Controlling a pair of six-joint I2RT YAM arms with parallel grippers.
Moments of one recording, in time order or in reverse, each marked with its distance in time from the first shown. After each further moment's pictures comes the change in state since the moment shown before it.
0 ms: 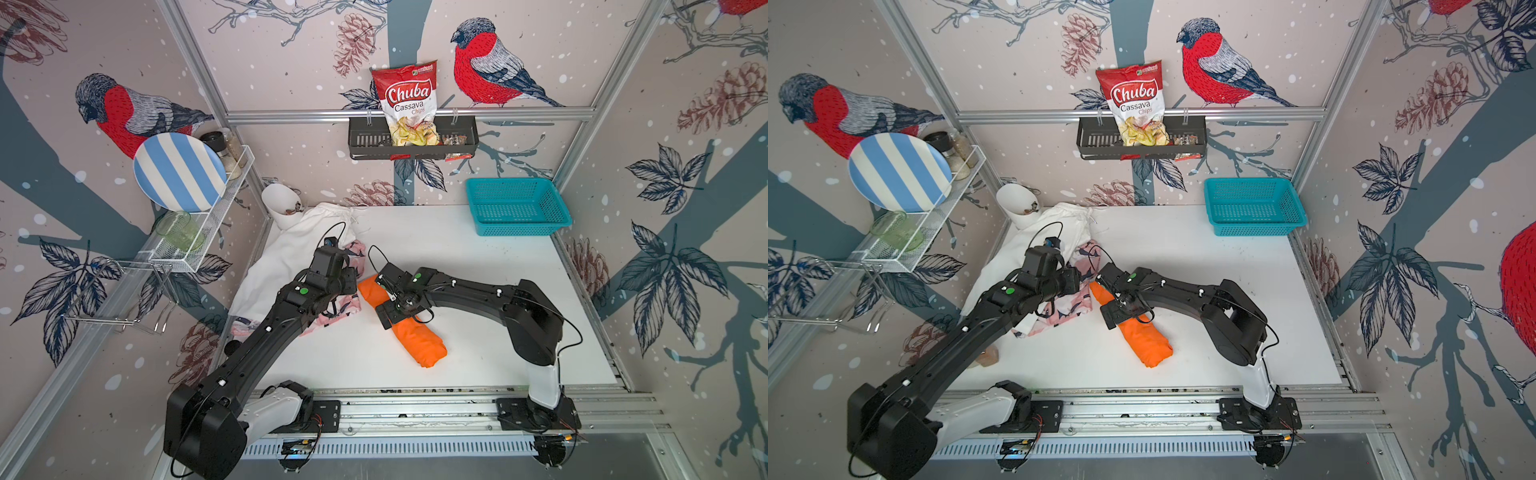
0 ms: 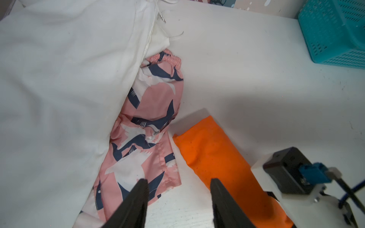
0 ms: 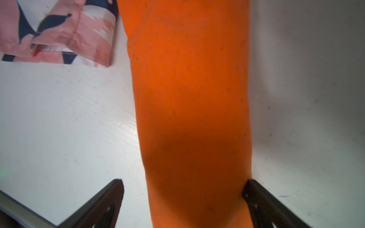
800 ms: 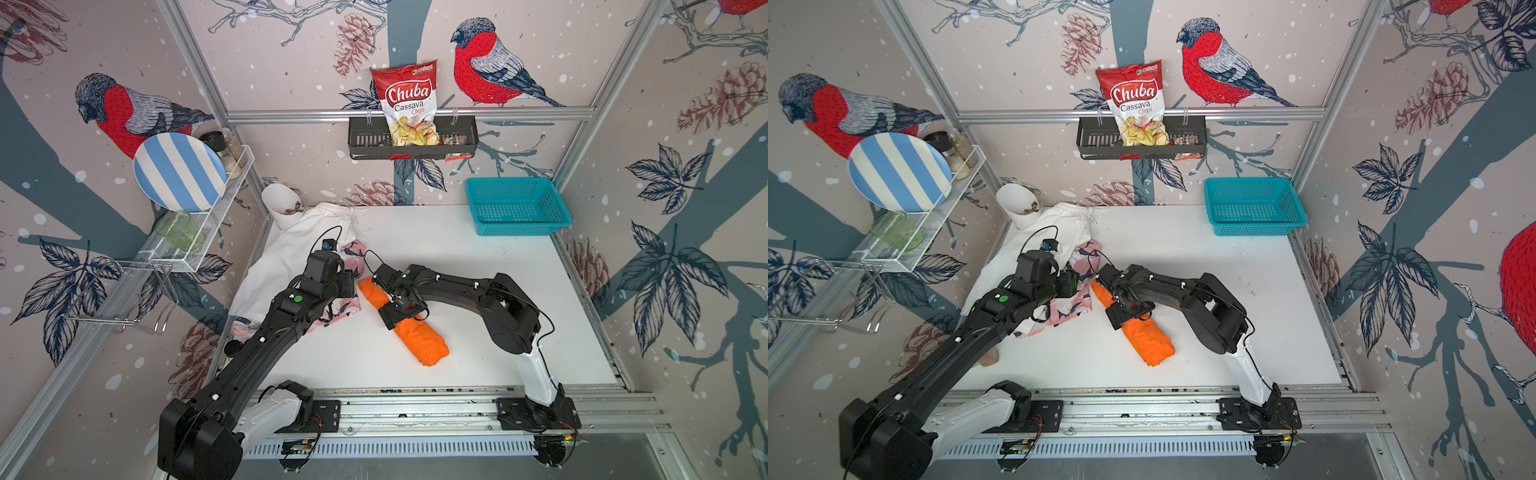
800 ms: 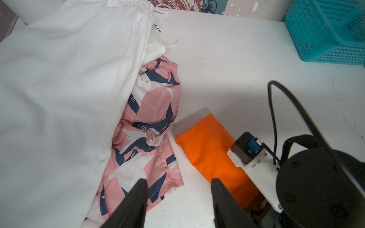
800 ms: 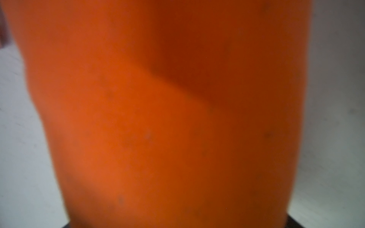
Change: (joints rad) left arm 0.018 -0.059 -0.010 0.017 0.018 0.074; right arm -0.018 0.138 0.095 -0.127 0.005 -0.049
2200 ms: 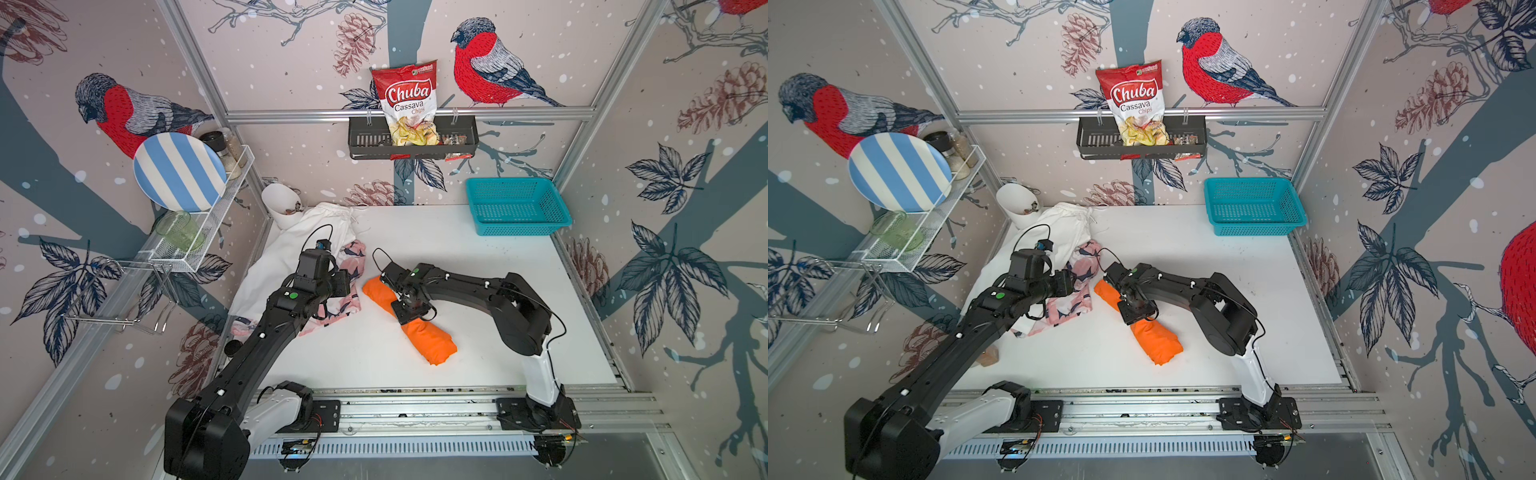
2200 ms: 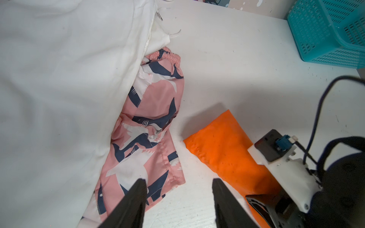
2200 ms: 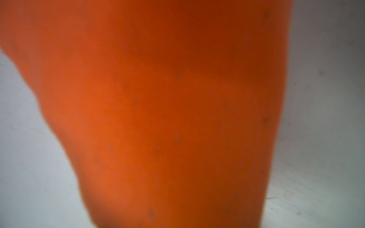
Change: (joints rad) left arm 0.099 0.016 -0.015 0.004 0.118 0.005; right arm -0.081 -0.141 -0.158 0.100 -0.105 0.076
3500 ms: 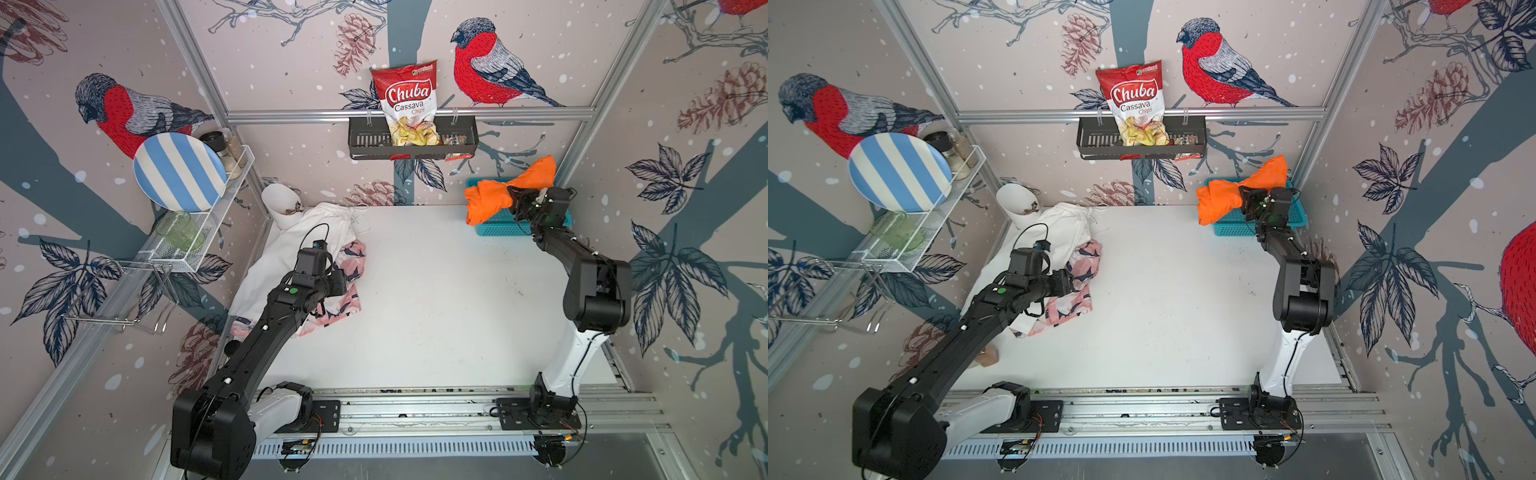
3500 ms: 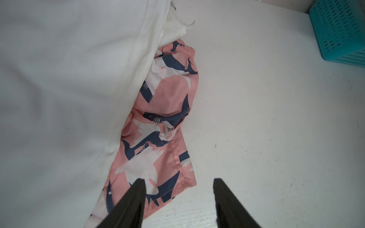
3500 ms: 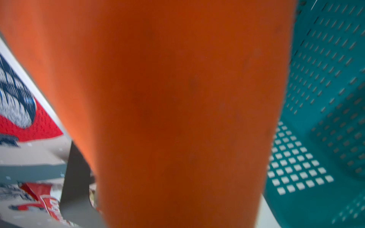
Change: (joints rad) left arm 0.073 0.050 -0.001 0.000 0.021 0.014; right arm -1.045 0.018 0.050 1.182 -0.351 1.001
